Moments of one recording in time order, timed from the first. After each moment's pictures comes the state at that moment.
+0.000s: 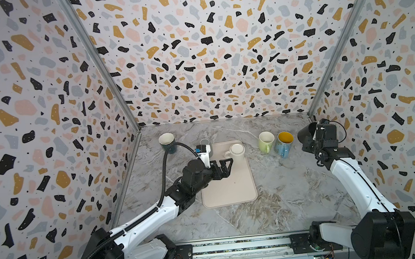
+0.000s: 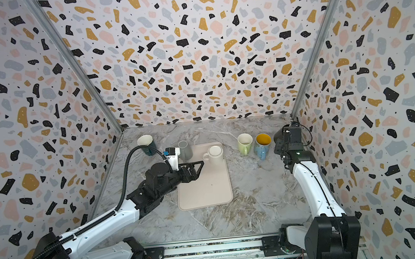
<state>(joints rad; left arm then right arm) -0.71 1.13 0.68 0.16 0.04 -0.66 -0.04 1.21 1.00 -0.48 0.21 0.24</state>
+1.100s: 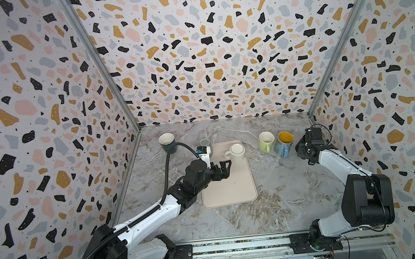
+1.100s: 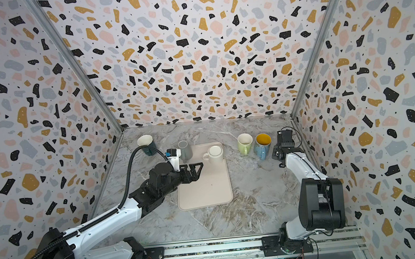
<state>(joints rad) -0.71 1.17 0.68 0.11 -0.03 -0.61 -0.06 1.50 0.97 -0.38 0.26 0.23</state>
